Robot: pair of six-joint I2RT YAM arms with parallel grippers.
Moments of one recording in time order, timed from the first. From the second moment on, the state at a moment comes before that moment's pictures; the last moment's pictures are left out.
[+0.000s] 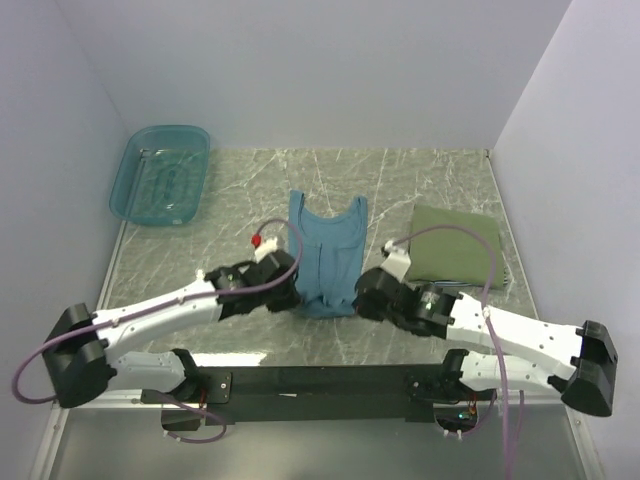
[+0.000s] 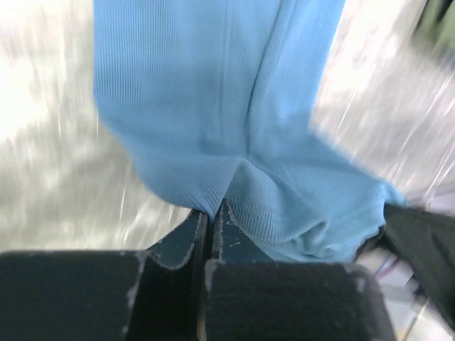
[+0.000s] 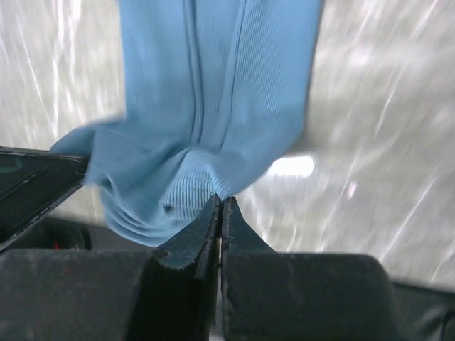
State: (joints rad) left arm -1.01 1.17 0.78 -0.54 -0.19 -1.16; right arm 1.15 1.01 0.74 -0.67 0.42 1.21
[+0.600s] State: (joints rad) left arm -0.50 1.87 1.29 -0.30 -0.03 -0.86; right arm 0.49 1.66 1.14 -0.41 0.15 0.71
